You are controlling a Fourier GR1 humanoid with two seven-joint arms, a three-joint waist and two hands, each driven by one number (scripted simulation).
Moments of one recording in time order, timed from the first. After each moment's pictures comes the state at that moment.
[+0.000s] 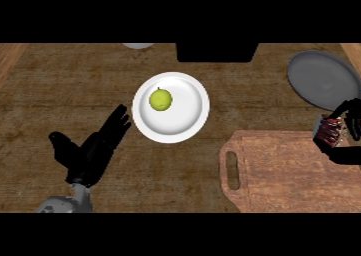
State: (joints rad) left arm -0.07 0.14 -0.19 -1.57 0.26 0.03 0.23; right arm -0.15 -0.44 -0.23 -1.52 0.45 0.12 -0.24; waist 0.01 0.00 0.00
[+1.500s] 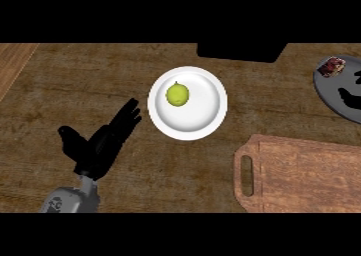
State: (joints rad) left arm -0.13 0.11 -0.20 -1.56 0.25 -0.04 0.23; right arm -0.79 -0.62 -0.45 -0.26 0.62 -0.40 -0.61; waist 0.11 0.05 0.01
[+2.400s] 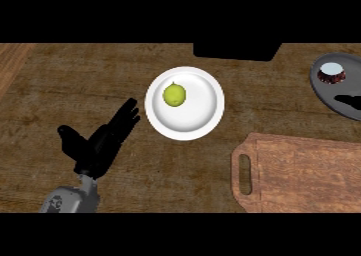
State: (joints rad) left arm -0.14 0.11 -0.19 -1.54 0.25 -0.04 0.22; right arm -0.85 -0.67 -0.63 -0.13 0.43 -0.02 -0.67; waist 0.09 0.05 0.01
